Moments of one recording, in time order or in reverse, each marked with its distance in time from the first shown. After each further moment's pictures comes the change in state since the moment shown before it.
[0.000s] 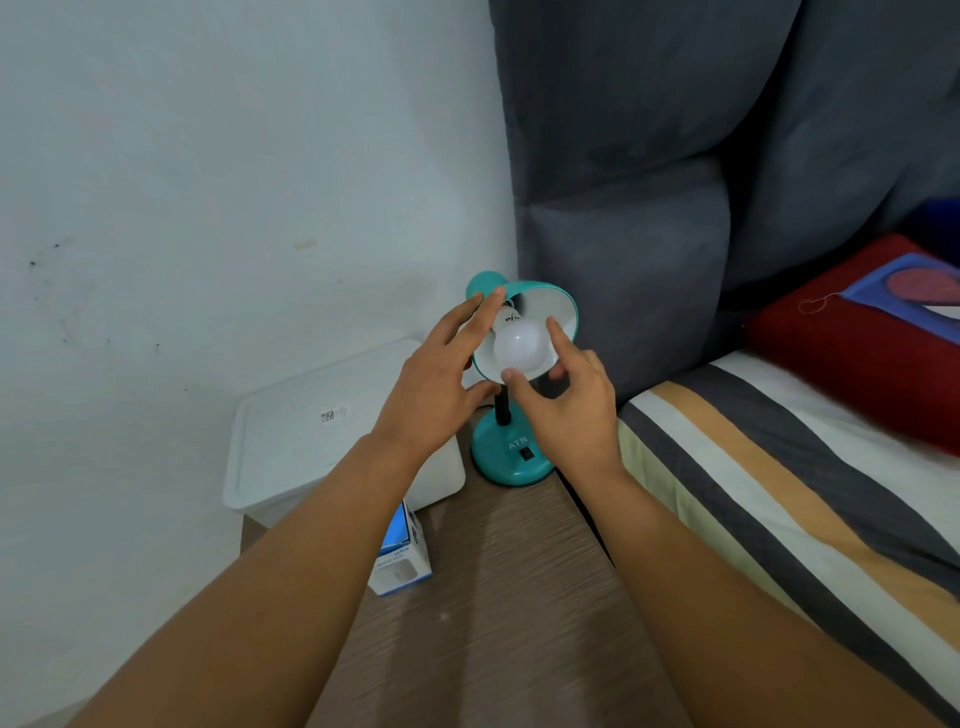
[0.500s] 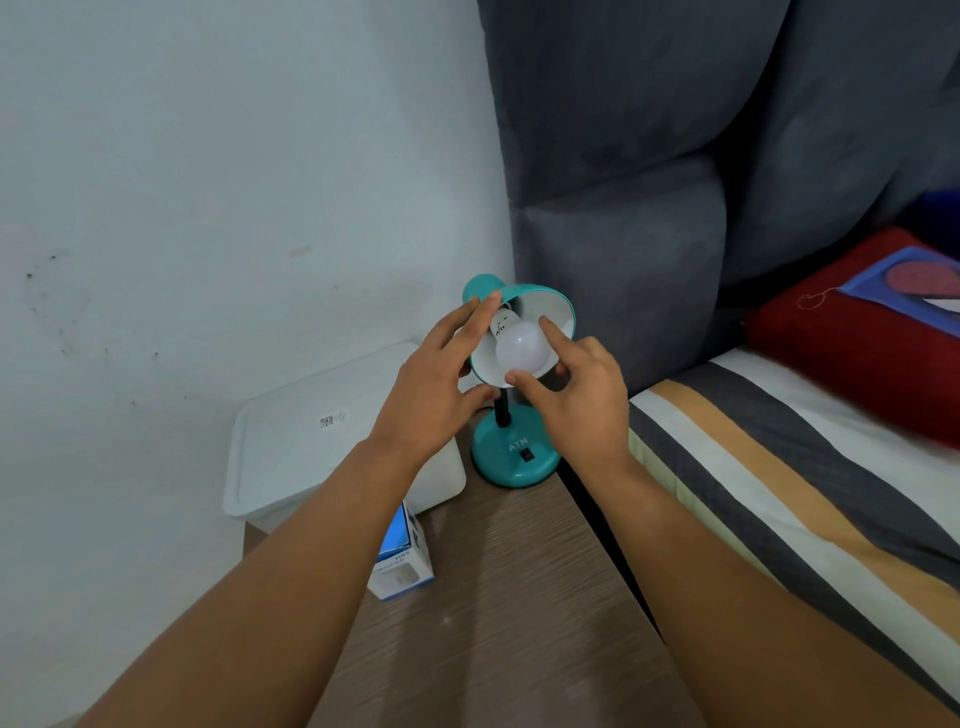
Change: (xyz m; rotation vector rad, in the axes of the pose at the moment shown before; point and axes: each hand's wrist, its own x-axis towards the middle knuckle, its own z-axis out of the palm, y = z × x) left_hand -0.001 0.001 -0.001 -0.008 -0.011 0.008; right_hand 0.012 0.005 -0.007 -0.190 0.029 -0.107
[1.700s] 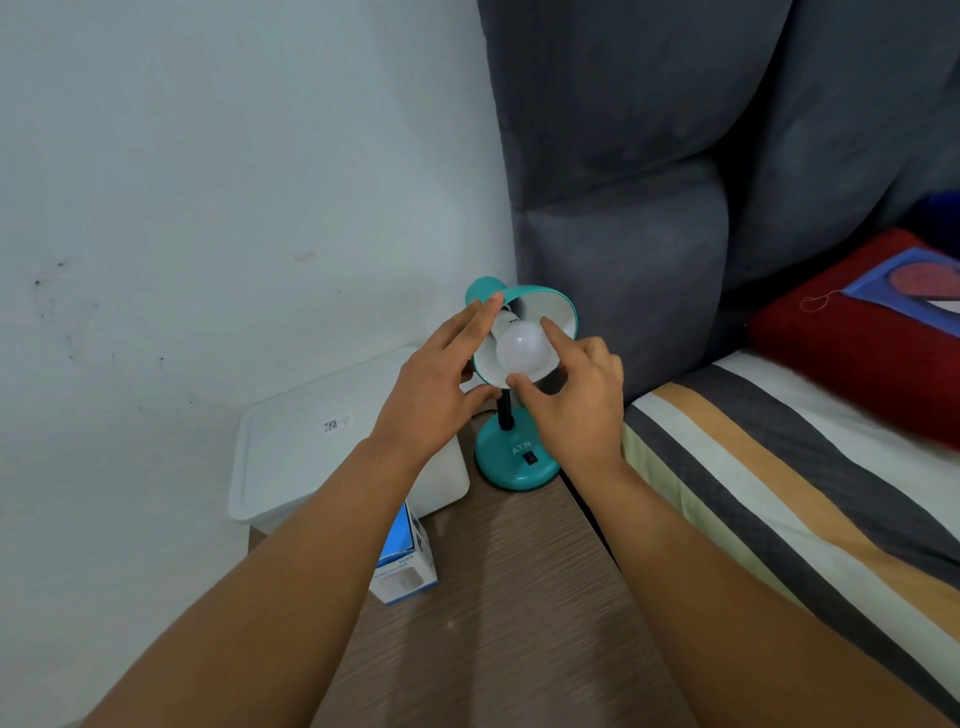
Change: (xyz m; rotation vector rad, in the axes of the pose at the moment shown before) left_hand 0.004 -0.001 -0.003 0.010 -0.008 0.013; right_hand -0.003 -0.012 0.002 -0.016 0.026 0.049
